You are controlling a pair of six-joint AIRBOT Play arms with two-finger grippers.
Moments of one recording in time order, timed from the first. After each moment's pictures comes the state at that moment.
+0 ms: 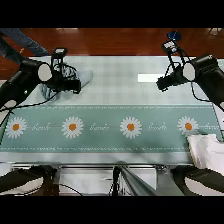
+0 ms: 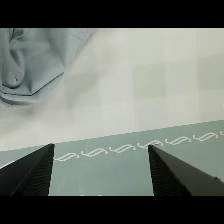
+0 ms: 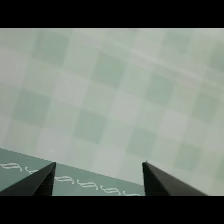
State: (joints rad) left arm -0.30 -1.33 1.19 1.56 -1.02 -1.74; right arm 0.27 -1.29 1.23 -1.82 1.06 1.58
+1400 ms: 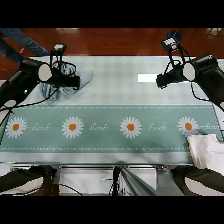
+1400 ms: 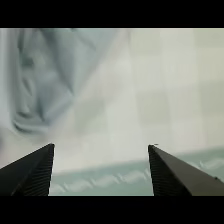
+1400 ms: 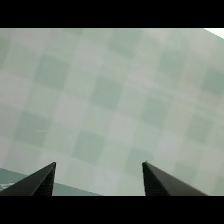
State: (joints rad) left arm -0.28 -1.34 1.20 1.64 -0.89 -1.73; right arm 0.27 -1.29 1.23 -1.82 0.98 1.58
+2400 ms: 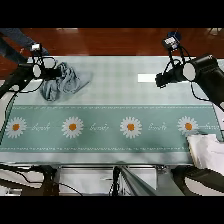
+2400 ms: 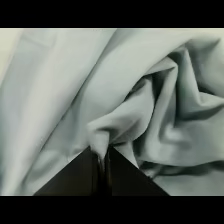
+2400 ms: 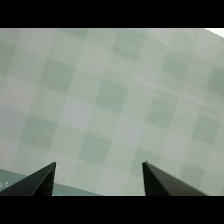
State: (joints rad) left arm 0.01 -1.65 1.30 1.69 -0.57 -1.78; right arm 0.27 -1.29 1.23 -1.80 0.97 1.60
